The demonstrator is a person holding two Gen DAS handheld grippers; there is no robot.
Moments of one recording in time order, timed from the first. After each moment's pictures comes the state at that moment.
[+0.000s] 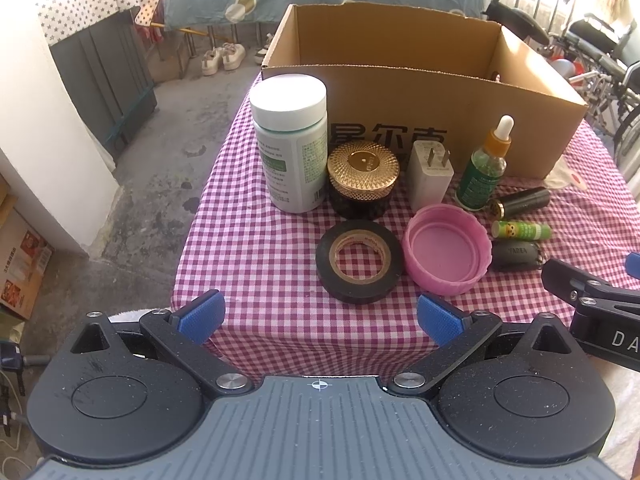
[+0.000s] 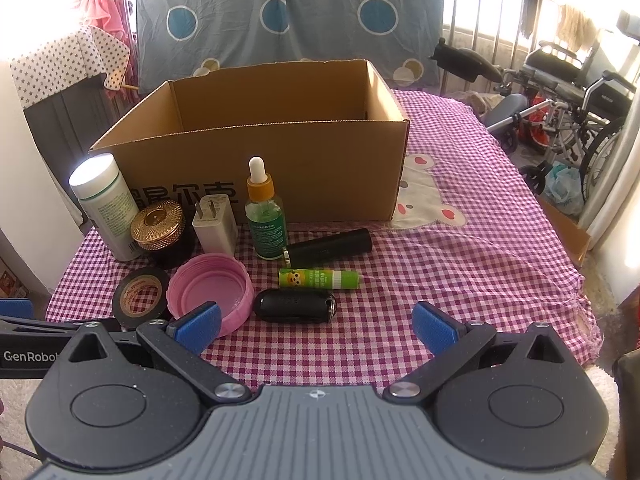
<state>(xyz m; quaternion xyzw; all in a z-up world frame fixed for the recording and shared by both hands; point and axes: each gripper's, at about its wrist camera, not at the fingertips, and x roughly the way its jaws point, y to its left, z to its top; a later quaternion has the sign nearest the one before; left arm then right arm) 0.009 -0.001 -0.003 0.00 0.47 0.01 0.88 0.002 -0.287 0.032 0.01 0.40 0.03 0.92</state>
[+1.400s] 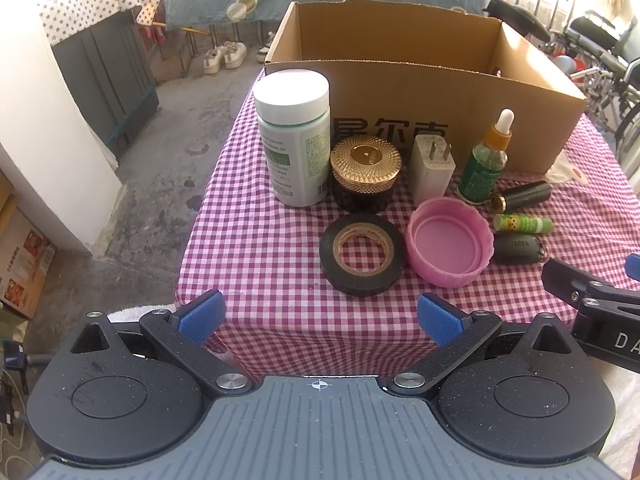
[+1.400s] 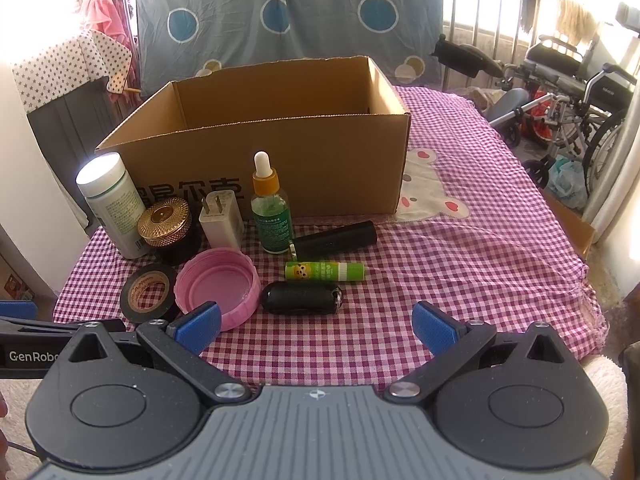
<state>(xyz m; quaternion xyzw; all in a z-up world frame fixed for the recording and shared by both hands) 0.002 0.002 -0.001 0.00 0.47 0.01 0.88 -0.003 -0.285 0.030 0.02 0.40 0.04 0.92</state>
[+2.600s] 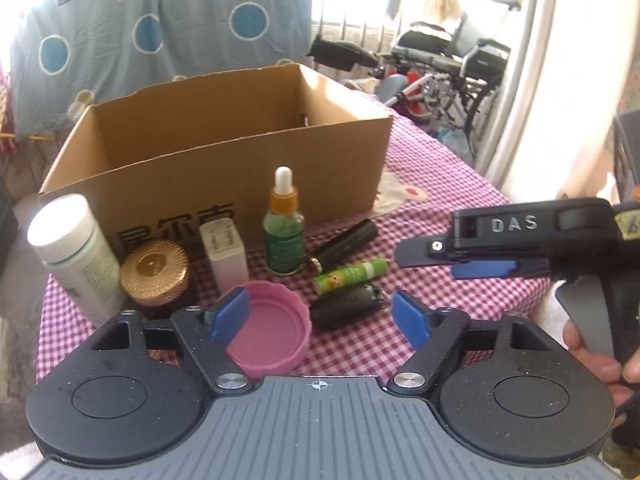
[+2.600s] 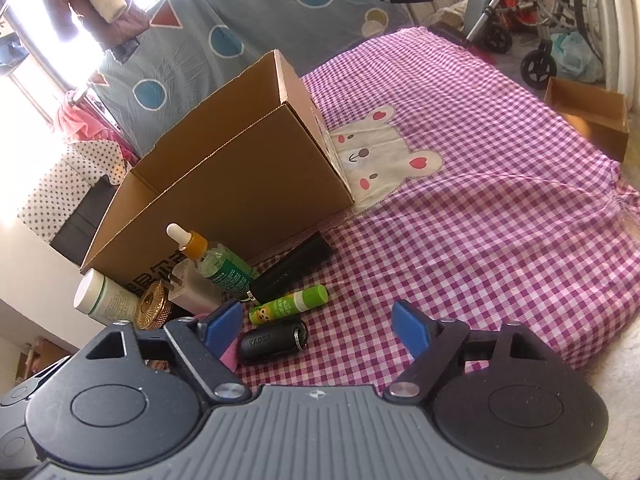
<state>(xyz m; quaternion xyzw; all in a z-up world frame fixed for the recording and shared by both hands) 0.019 -0.080 -0.001 0.06 0.36 -0.24 0.90 0.038 -0.385 -0.006 0.27 0.42 0.08 0.86</state>
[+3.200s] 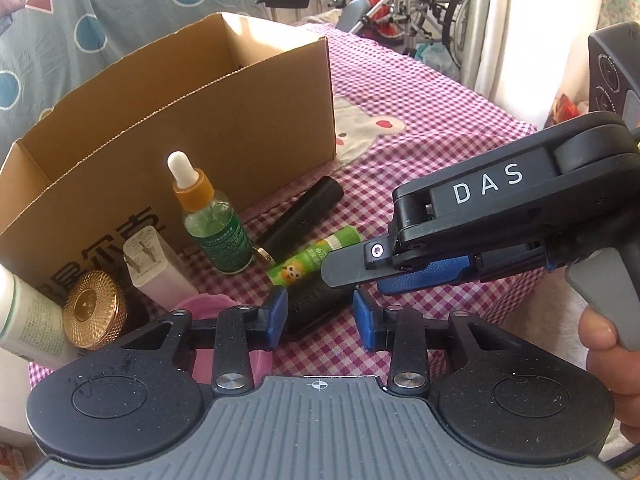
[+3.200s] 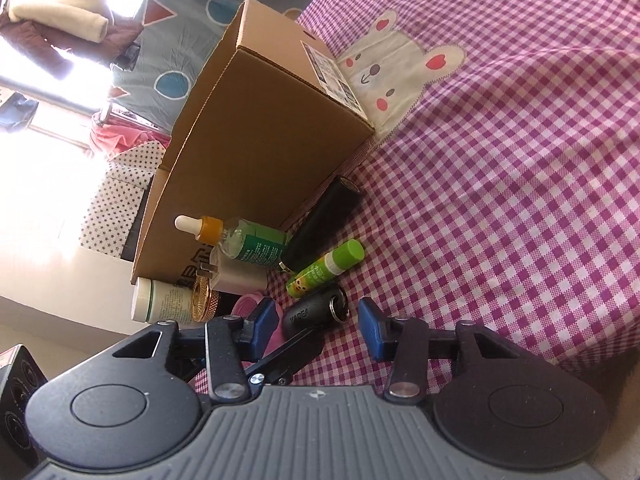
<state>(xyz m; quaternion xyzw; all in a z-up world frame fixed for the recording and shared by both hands) 0.043 -0.141 -0.027 0.18 0.42 -0.25 0.85 0.059 -0.407 -0.056 0.43 0.47 0.16 0.76</state>
